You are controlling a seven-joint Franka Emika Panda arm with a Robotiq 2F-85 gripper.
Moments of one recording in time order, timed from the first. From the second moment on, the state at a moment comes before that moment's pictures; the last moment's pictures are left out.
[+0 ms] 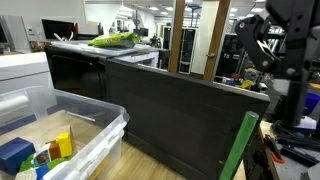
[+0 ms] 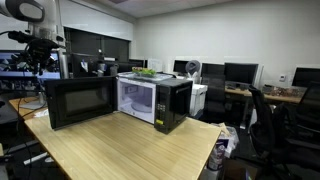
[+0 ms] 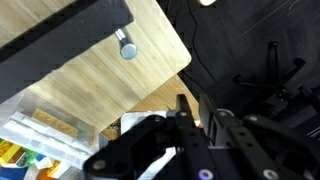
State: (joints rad) arm 0.51 -0.51 0.08 -2.54 0.37 2.06 -0.55
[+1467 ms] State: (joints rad) arm 0.38 -0.31 0.14 -2.60 0.53 2.43 -0.64
